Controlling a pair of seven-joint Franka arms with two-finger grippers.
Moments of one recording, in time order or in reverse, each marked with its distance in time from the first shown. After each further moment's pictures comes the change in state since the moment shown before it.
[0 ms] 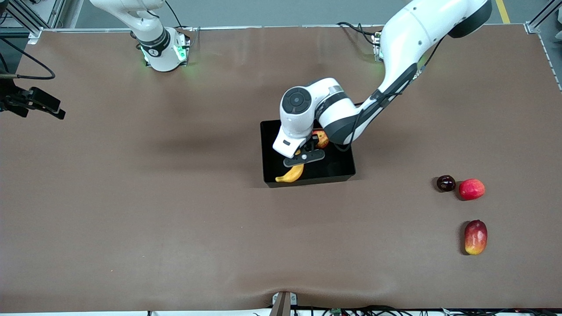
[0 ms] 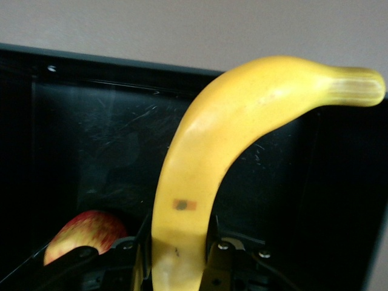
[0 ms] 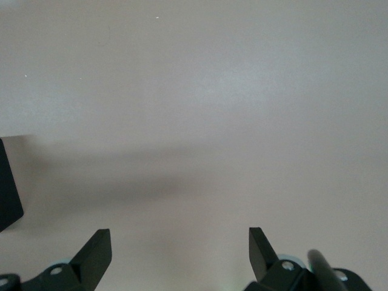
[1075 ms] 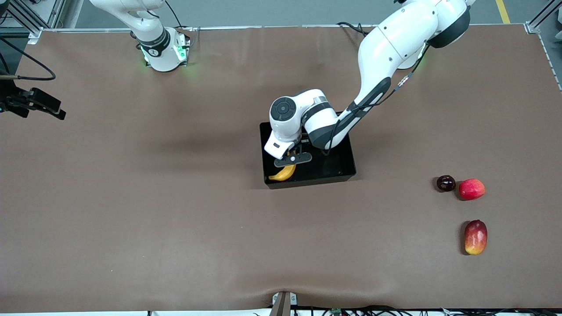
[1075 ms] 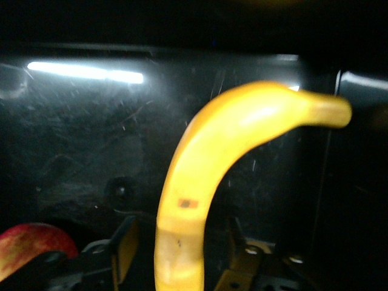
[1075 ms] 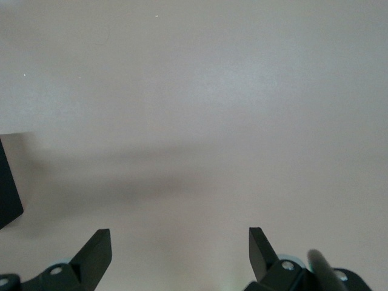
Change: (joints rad) left arm -0.130 0.066 0.117 0.027 0.005 0.059 0.000; right arm 0.000 0.003 0.000 0.000 0.000 -0.001 0.000
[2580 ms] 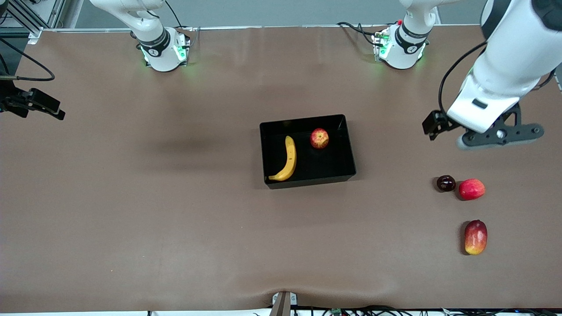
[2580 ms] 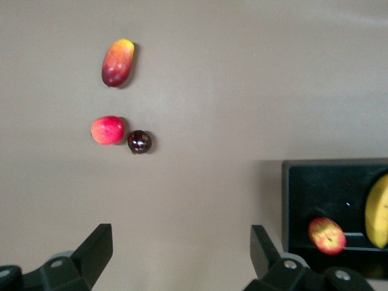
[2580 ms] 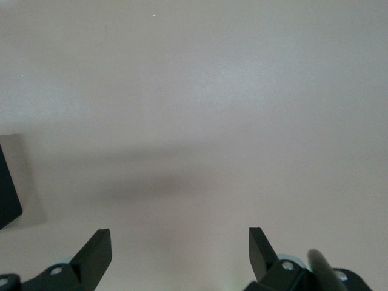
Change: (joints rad) left arm 0.559 -0.655 -0.001 0.179 -0.324 -0.653 0.887; right arm -0.006 0.002 -0.003 0.000 0.000 -0.001 0.000
